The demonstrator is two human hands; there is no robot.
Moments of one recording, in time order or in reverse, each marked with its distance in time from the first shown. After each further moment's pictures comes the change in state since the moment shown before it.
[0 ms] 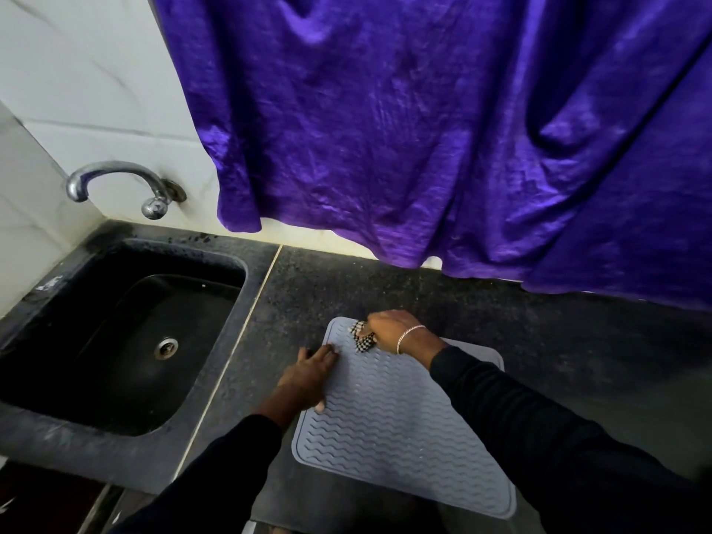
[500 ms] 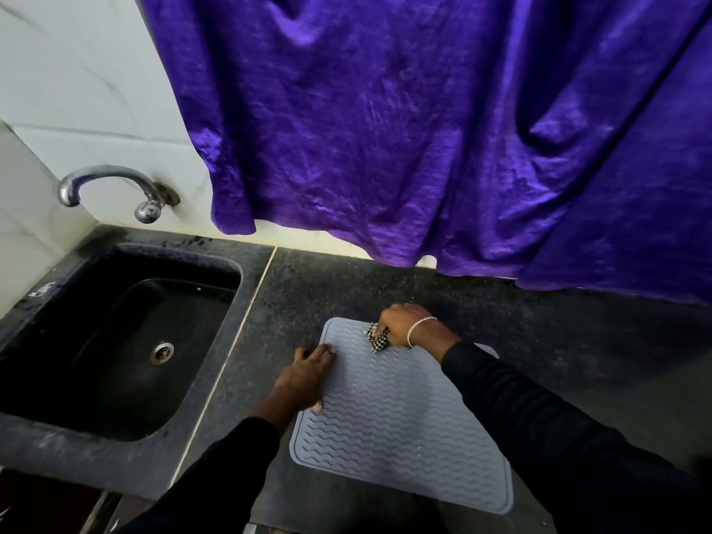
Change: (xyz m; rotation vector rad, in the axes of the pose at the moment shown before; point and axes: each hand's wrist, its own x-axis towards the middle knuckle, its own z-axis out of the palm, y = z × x) left_hand 0.000 -0.001 0.000 -0.039 0.007 0.003; right_hand -0.011 0.023 -0.010 0.037 -0.036 0.043
